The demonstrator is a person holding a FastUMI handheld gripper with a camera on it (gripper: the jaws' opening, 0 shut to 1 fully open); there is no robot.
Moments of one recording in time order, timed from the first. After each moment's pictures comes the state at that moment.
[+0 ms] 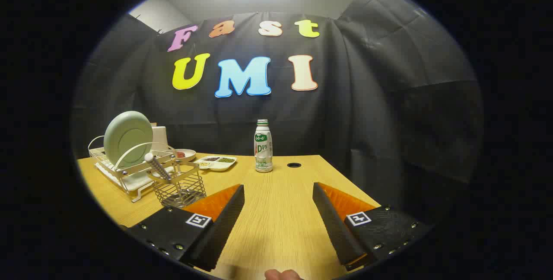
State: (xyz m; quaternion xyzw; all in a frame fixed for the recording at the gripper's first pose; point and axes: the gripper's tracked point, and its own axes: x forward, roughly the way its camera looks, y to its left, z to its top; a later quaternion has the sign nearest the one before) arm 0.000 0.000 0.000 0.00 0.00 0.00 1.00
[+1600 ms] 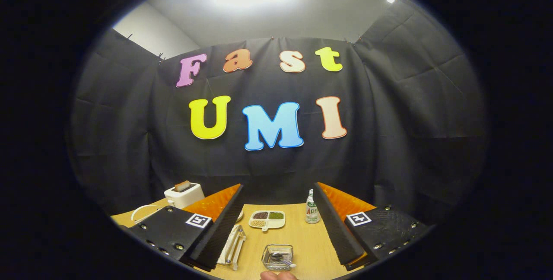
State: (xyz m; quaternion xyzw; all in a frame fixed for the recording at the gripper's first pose) arm -0.038 0.188 0.270 0.03 -0.05 0.04 1.00
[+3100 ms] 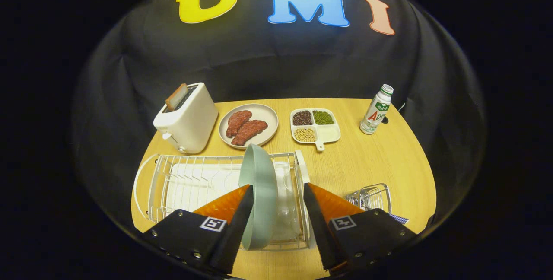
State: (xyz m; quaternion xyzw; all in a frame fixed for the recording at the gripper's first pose) arm 0.069 0.378 0.092 0.01 0.39 0.00 0.92
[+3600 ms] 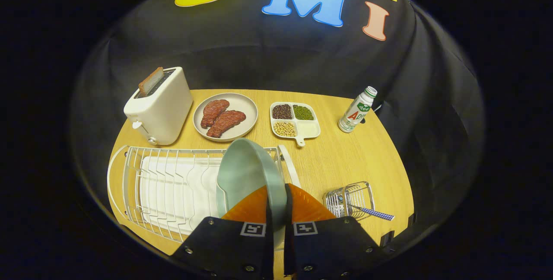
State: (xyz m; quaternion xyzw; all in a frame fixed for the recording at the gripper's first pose) arm 0.072 0.369 0.088 -0.06 0.41 -0.10 0.90
